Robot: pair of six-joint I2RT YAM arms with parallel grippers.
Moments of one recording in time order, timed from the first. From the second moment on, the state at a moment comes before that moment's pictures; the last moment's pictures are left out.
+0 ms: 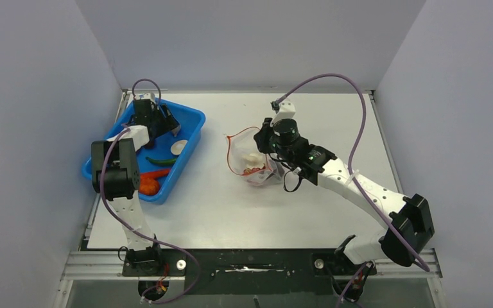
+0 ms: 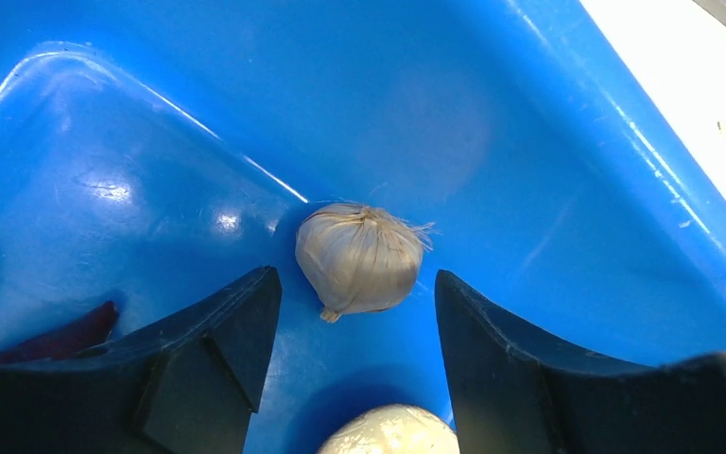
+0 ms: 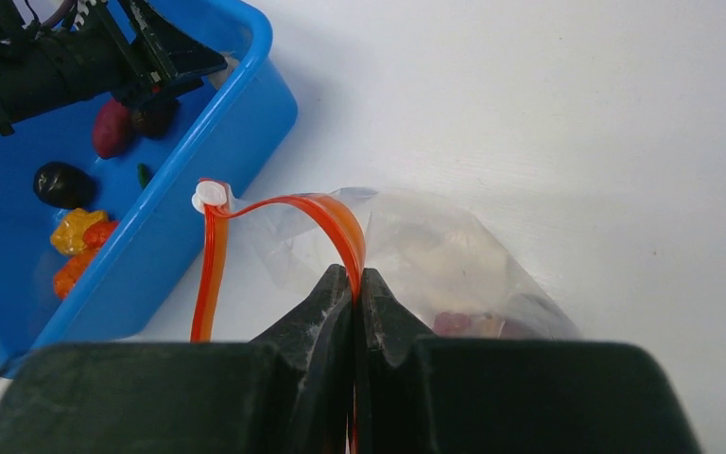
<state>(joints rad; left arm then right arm) 0.08 2.01 1.32 0.00 0.17 -0.44 0.74 1.37 1.13 -0.16 0.25 0.49</state>
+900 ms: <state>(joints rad) 0.08 2.05 1.34 0.00 0.19 -0.45 0.74 1.38 1.13 -0.14 0.22 0.51</state>
